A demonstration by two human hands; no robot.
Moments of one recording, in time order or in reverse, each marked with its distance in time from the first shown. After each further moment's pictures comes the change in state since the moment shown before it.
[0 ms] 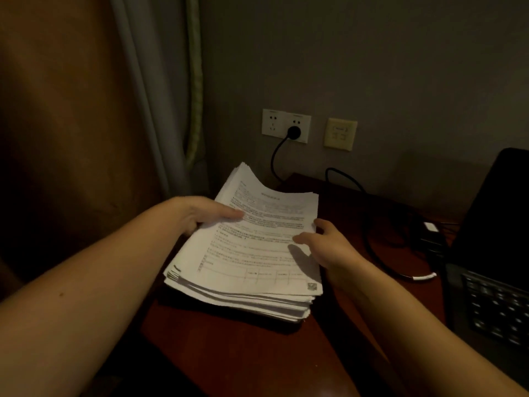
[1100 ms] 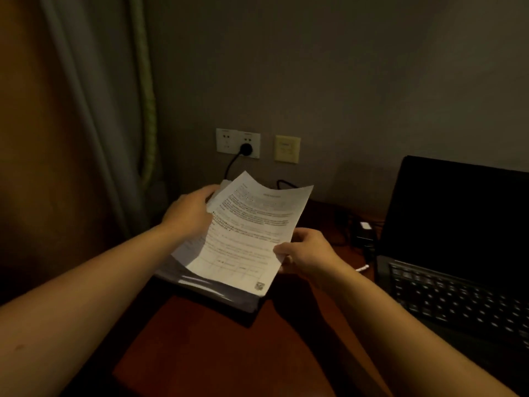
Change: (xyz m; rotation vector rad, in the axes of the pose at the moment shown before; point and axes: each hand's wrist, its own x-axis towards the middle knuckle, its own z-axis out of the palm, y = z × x) left_hand -0.027 0.031 0.068 0.508 0.489 0.616; right_hand -0.045 -0.016 -0.059 -0.040 -0.017 -0.030
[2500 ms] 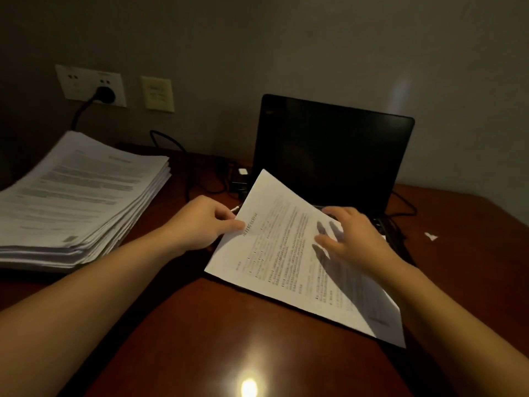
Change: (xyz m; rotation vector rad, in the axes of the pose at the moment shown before) left_hand -0.083 0.162 0.173 -0.229 -0.497 0.219; right_hand -0.126 0.111 -0.254 -1.073 0.495 -0.091
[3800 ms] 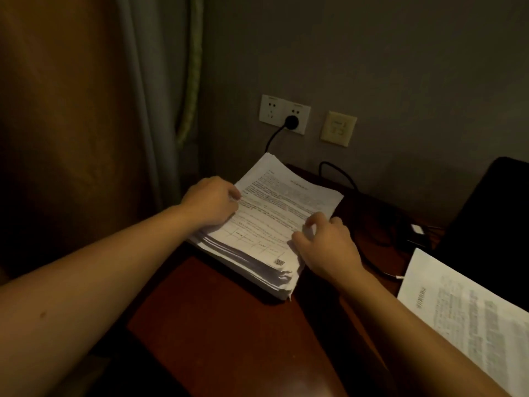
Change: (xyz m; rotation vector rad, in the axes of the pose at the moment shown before) left_hand -0.048 -0.187 -0.212 0.388 0.469 -0.358; right_hand 0.068 -0.325 0.105 0.144 -0.170 -0.224
